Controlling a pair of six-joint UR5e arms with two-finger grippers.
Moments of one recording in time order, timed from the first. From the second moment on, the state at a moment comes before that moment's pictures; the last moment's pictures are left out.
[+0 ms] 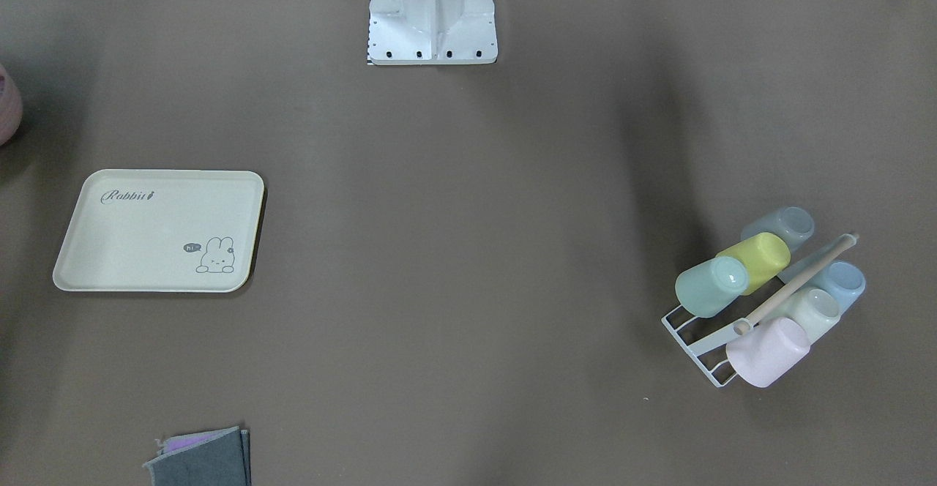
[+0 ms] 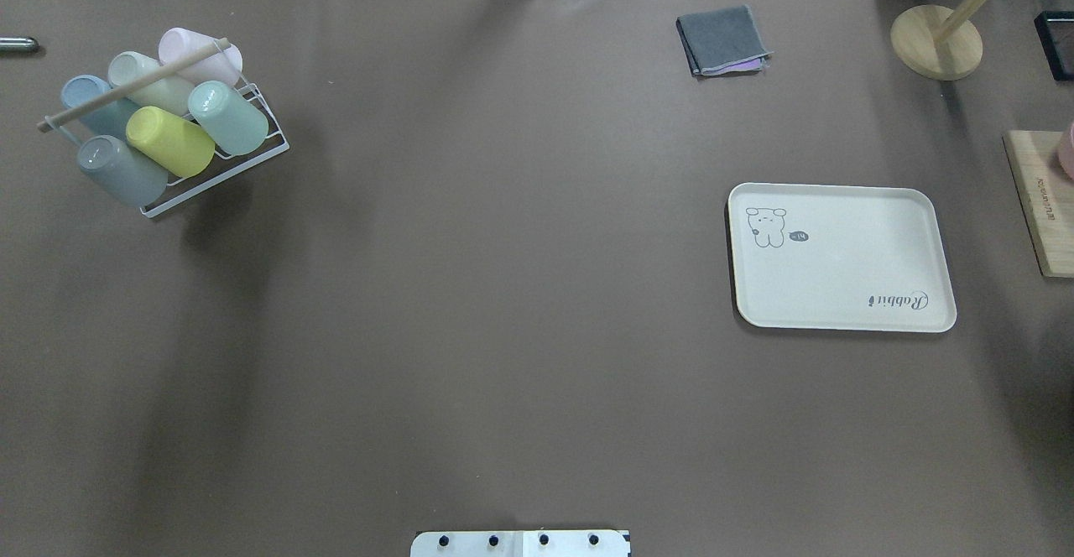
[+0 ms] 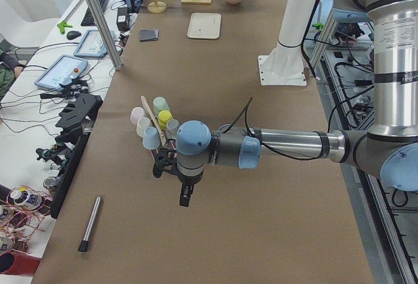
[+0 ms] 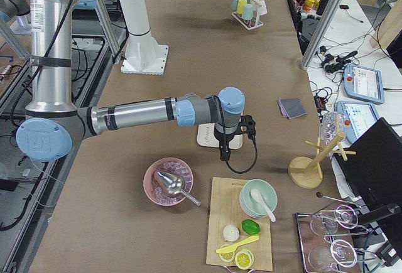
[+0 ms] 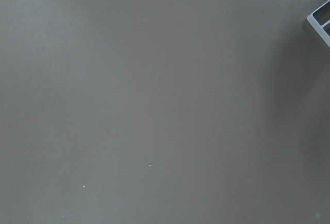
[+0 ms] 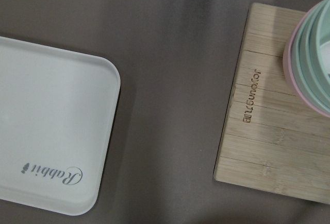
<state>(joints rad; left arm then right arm) -1.63 -1.45 -1.76 -1.64 -2.34 0.09 1.40 -1.63 1.81 -1.60 2.36 0.06</state>
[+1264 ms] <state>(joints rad) -1.51 -1.59 -1.80 -1.64 -2.34 0.09 1.25 -1.60 1.81 -1.61 2.28 0.22</state>
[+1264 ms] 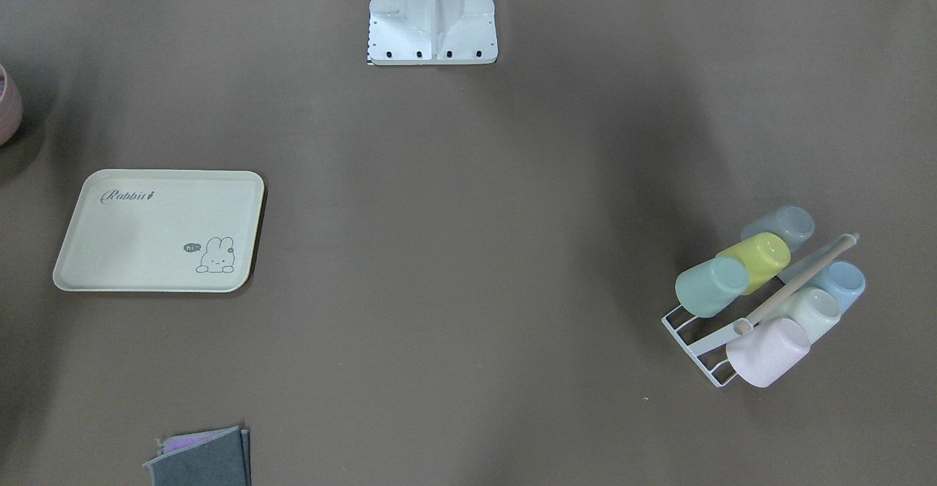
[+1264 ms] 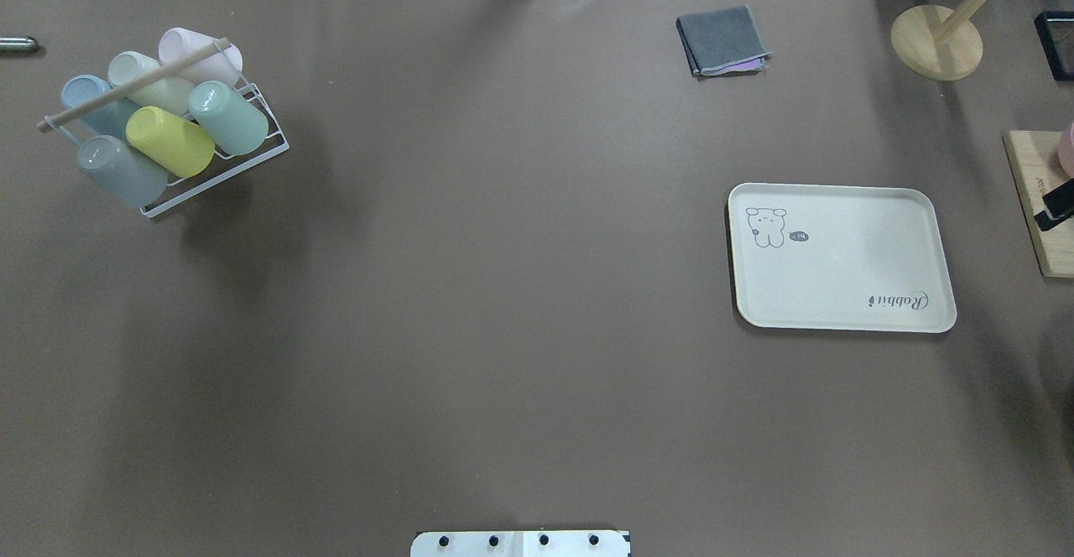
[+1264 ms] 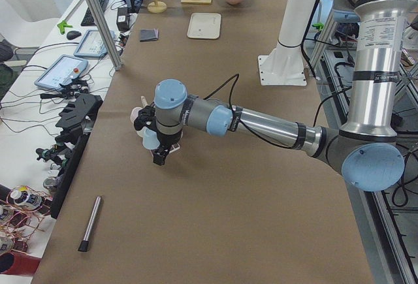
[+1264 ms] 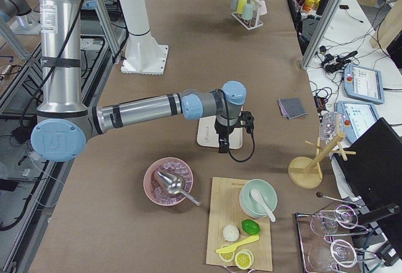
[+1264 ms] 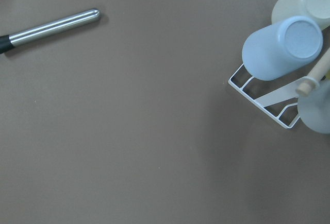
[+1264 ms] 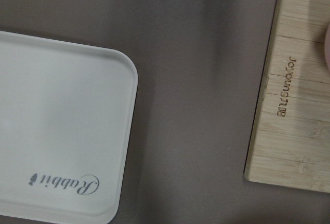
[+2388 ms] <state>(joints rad) -1.26 -1.71 -1.97 -1.80 -2.10 0.10 1.07 -1.53 1.61 -1.33 2.26 0.67</state>
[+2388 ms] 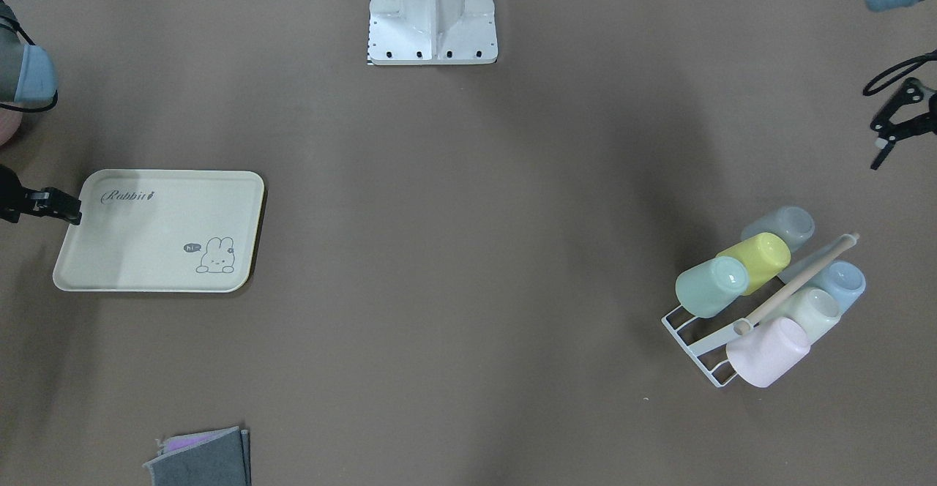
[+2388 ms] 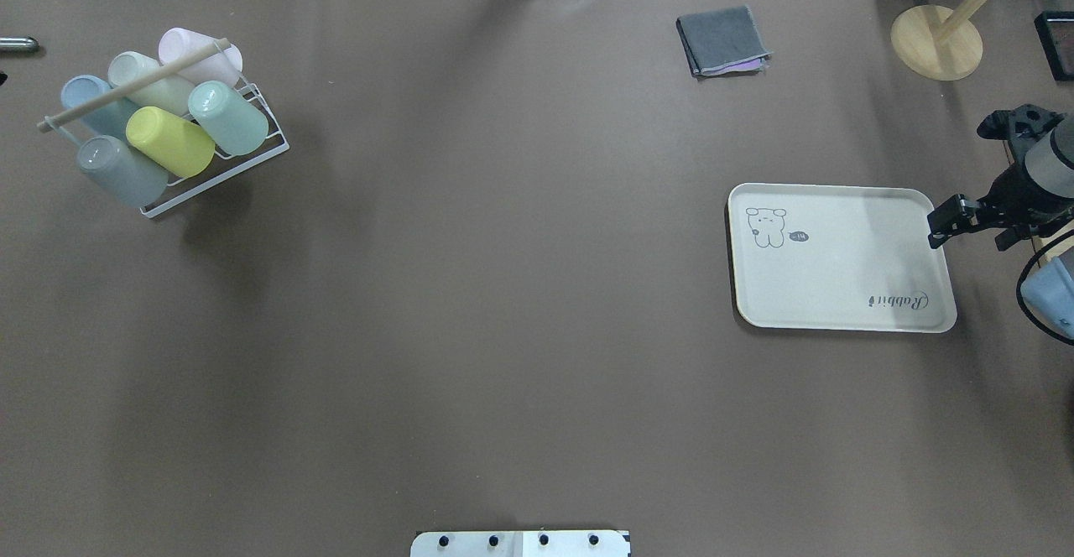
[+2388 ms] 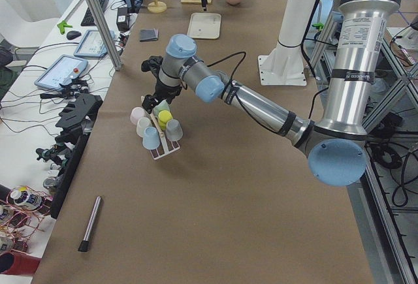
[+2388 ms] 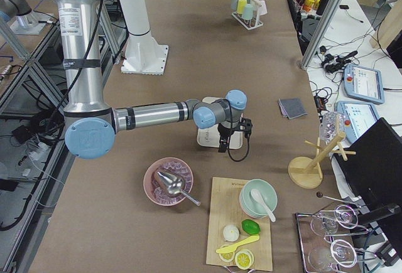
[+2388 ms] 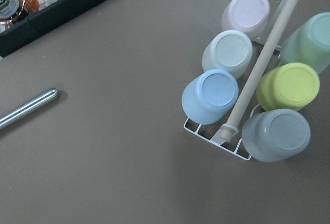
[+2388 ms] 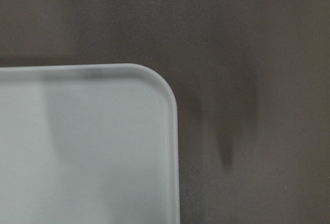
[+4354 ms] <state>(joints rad) -0.58 -1.93 -1.87 -1.46 -0.67 1.03 1.07 -1.49 1.46 -1.10 2.44 0.71</state>
